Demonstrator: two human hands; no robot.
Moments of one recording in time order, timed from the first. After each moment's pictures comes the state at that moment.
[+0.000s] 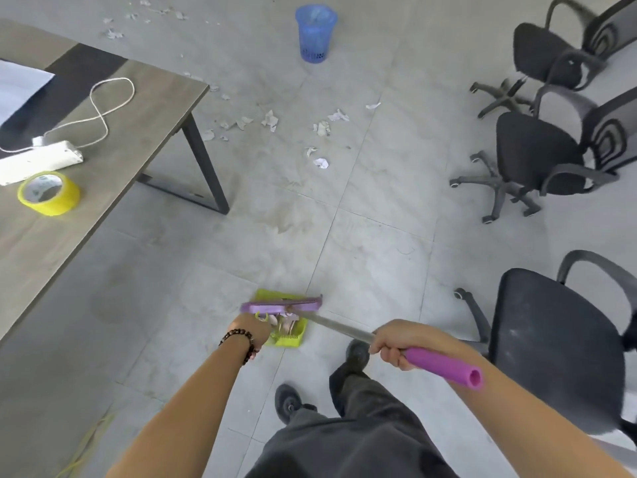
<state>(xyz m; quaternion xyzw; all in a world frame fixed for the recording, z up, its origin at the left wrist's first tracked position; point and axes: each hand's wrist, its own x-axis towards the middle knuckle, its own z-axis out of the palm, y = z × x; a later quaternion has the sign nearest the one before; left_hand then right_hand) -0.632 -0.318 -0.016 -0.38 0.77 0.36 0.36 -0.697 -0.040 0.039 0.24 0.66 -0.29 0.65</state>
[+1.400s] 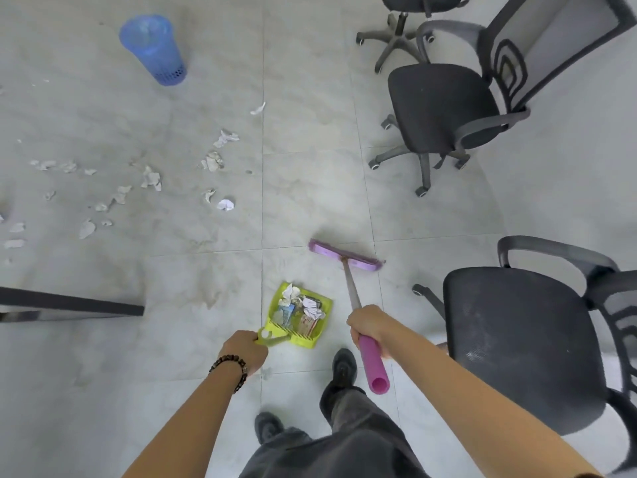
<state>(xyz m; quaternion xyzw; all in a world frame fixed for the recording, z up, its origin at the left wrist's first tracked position) -0.997 -0.078 -0.044 -0.20 0.85 0.25 0.43 -0.997 0.179 0.001 0.42 0.62 -0.51 0.41</state>
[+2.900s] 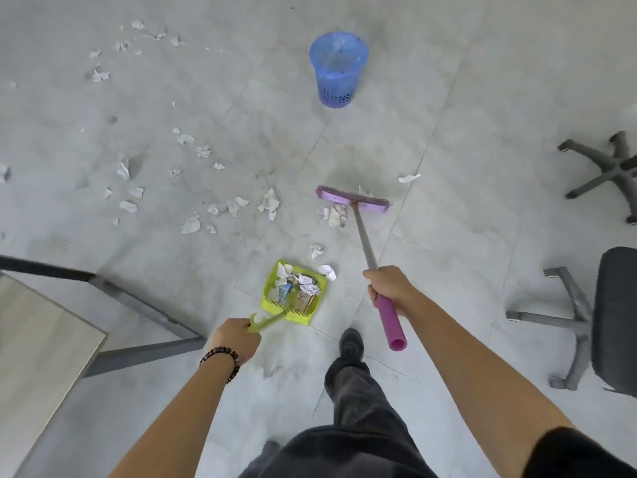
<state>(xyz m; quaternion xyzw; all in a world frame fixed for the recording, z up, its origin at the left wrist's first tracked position) -1.463 -0.411 -0.045 -0.41 0.80 0.30 0.31 -1.641 -0.161 -0.029 0.25 0.72 -0.48 0.43</state>
